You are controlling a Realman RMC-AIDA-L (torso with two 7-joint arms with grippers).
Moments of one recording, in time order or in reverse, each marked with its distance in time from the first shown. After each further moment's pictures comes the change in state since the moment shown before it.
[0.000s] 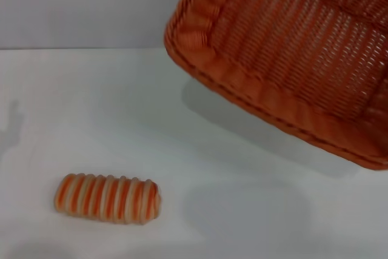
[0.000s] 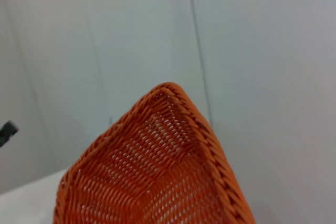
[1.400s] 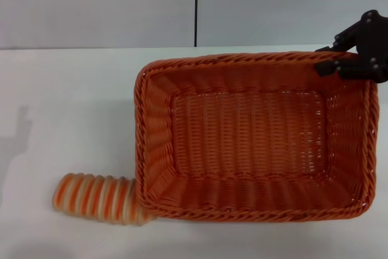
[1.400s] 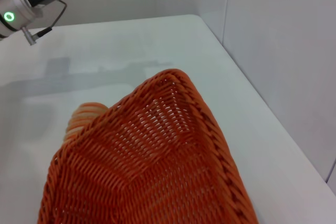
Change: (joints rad) left arm 0.026 -0.001 0.064 -0.022 0.003 0.007 -0.009; right arm 0.281 0.069 -0.265 0.042 -0.364 -0.040 -0.164
